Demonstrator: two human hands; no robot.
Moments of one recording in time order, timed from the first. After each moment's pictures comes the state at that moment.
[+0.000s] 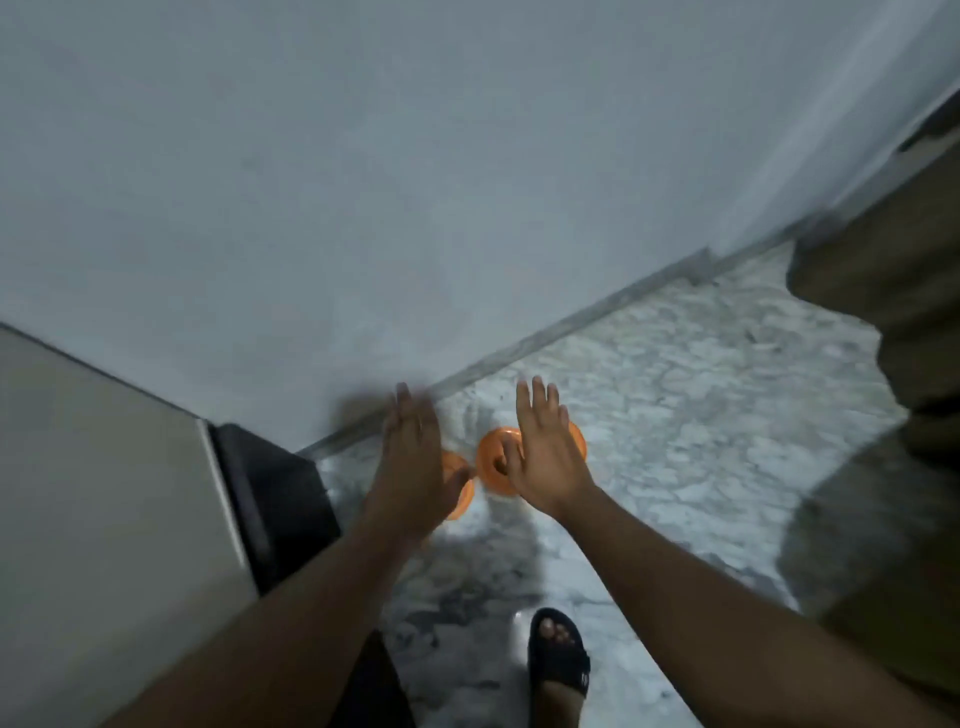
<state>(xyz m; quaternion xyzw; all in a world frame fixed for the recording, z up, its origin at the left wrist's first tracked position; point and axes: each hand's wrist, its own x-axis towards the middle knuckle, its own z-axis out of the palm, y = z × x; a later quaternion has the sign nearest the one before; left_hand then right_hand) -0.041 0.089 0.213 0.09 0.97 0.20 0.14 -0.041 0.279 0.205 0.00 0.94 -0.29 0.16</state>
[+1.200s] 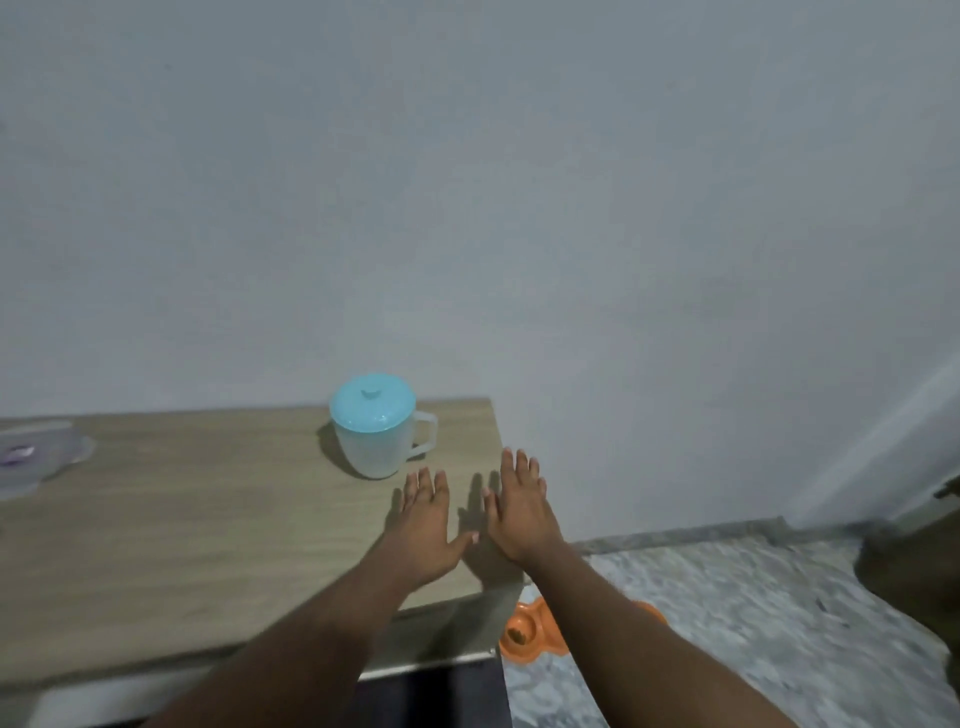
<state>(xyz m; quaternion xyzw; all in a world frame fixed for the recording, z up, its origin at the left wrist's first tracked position) 0.184 -0.271 0.743 -0.06 0.97 0.23 0.09 0.125 -0.117 0.747 -0.16 0.96 -0.22 0.06</state>
